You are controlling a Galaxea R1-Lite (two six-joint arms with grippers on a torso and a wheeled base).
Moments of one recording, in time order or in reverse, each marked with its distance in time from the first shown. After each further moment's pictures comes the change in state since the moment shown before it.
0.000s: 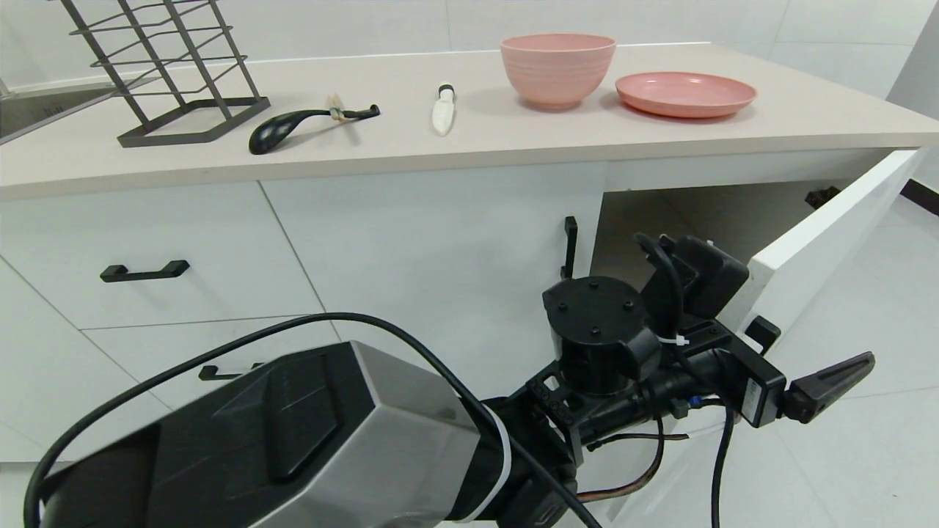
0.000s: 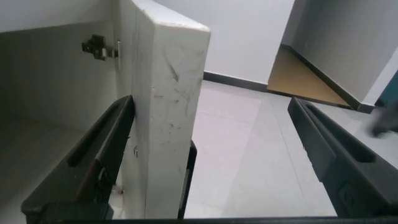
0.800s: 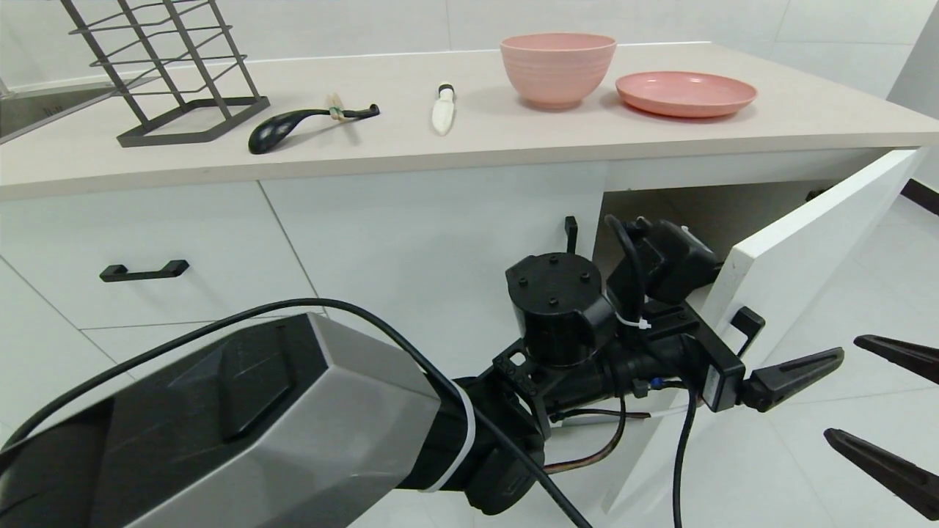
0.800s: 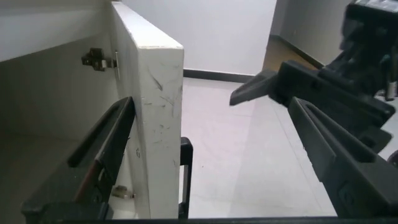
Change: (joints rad) left arm 0.060 -0.046 0.045 -0.006 -0.132 0.064; right arm 0.004 0.750 -0.003 -0.746 0.003 0.025
